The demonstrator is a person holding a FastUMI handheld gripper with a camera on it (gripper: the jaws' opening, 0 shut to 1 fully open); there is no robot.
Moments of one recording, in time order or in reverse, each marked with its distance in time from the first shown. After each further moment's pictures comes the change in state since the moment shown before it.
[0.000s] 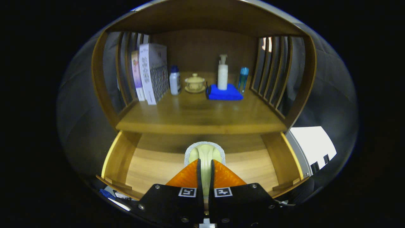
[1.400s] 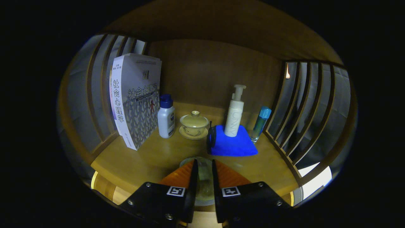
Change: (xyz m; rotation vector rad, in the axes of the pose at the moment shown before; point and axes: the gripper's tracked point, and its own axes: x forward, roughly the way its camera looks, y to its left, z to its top) arm 0.138 0.002 0.118 -0.117 -0.156 0.017
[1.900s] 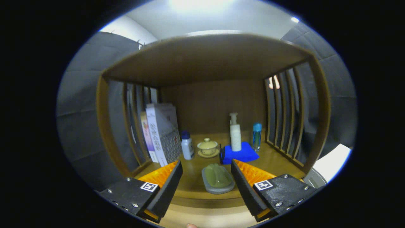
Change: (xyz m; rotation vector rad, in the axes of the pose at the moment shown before) arm -0.143 0.004 0.025 0.215 -0.395 0.104
